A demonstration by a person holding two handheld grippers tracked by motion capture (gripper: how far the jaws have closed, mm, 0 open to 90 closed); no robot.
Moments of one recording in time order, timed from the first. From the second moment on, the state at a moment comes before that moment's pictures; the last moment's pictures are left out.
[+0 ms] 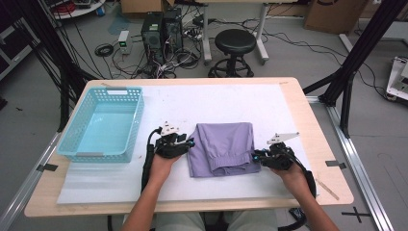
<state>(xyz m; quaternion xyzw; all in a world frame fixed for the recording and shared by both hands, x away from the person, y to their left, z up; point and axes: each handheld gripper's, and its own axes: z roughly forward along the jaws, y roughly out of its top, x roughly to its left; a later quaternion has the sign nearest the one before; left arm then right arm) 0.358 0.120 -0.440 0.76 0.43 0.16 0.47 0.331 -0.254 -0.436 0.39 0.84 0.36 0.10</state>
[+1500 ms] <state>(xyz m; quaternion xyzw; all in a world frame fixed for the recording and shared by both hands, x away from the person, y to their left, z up) 0.378 0.116 -0.449 0.77 0.48 0.14 0.41 0.321 -0.244 -0.437 0.37 0.87 0.31 0.12</state>
